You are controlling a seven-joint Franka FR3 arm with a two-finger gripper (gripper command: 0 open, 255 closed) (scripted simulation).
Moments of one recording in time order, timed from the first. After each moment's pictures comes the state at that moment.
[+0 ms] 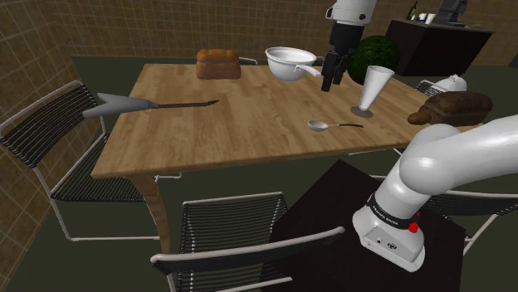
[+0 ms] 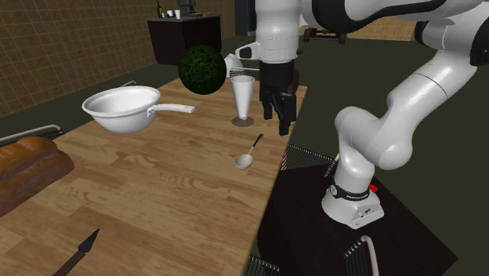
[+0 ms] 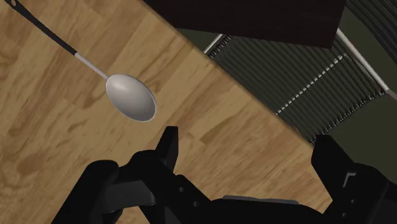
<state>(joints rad) -0.02 -0.77 0.00 -2.41 0.05 1.59 -0.12</state>
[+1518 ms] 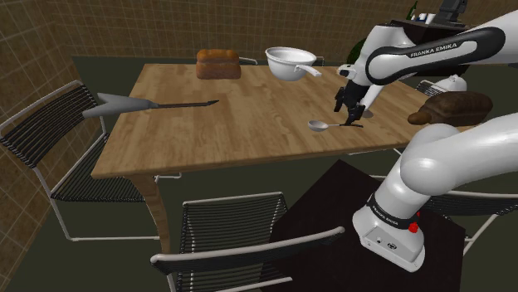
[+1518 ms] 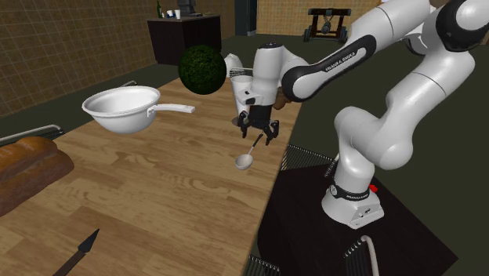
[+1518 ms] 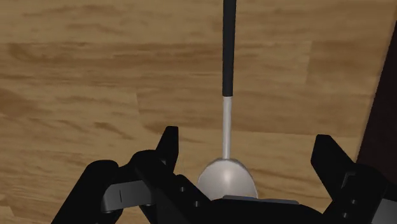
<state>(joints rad) 0.01 -0.75 -0.62 -2.80 -0.49 2.20 -1.18</state>
